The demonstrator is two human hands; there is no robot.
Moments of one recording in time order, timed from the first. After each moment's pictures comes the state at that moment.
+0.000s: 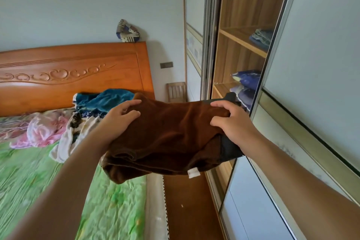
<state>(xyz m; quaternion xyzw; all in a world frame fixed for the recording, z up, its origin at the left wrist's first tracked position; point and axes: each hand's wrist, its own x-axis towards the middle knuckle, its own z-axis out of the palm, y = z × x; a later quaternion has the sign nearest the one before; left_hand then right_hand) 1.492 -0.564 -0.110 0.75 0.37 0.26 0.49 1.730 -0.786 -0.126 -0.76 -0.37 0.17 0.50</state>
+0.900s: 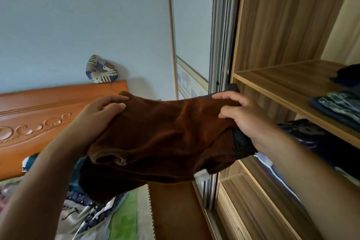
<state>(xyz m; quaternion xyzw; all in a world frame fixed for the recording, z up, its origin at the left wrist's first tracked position) 1.741 -0.205 -0.007 0.80 0.28 0.33 0.41 1.972 -0.450 -0.027 -0.72 -0.34 0.17 0.59</state>
